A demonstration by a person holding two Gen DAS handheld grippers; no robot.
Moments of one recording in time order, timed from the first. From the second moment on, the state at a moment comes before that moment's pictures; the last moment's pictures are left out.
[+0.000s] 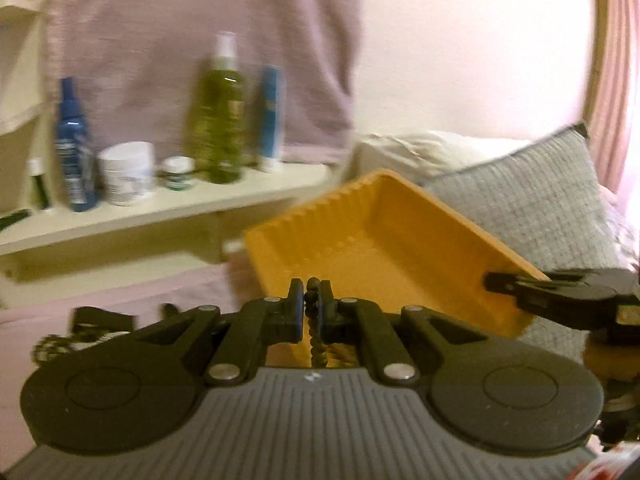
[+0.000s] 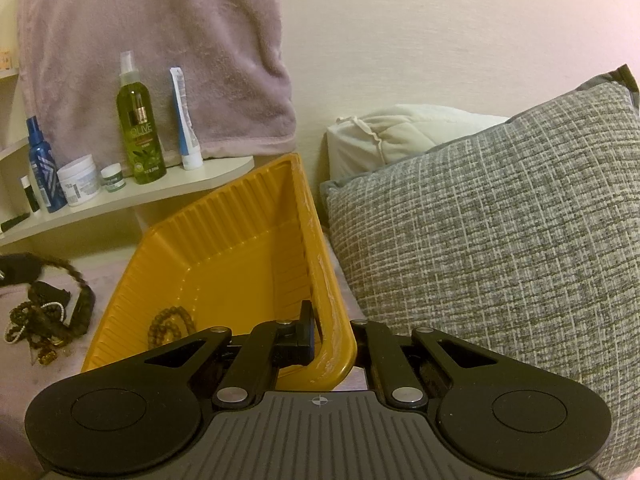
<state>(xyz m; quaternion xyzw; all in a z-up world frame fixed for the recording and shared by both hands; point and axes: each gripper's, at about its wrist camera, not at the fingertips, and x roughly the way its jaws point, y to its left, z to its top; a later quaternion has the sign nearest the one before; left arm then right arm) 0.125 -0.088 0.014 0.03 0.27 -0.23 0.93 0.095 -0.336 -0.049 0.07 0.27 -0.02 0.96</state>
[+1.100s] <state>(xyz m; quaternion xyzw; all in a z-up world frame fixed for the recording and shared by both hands) 0.105 -0.018 -0.050 0.05 0.32 -0.08 0.94 0.094 -0.335 -0.052 0.08 0.27 -0.03 0.96</state>
